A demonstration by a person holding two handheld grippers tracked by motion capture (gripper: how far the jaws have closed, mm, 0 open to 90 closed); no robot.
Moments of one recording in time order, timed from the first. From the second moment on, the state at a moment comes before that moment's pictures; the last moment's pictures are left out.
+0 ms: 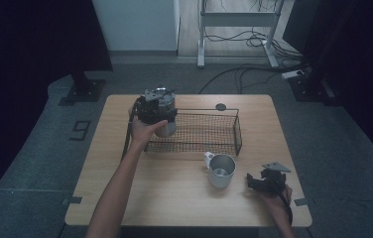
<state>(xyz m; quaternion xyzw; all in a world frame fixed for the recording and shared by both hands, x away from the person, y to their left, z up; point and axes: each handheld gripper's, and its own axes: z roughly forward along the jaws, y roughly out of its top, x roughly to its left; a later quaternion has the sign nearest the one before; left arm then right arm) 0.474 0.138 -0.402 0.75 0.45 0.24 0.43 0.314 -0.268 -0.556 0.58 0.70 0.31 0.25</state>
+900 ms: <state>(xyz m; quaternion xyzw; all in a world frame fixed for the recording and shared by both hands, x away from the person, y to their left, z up) 0.482 0.136 -0.434 0.75 0.47 0.22 0.40 0.314 -0.268 -0.556 0.58 0.70 0.31 0.25</state>
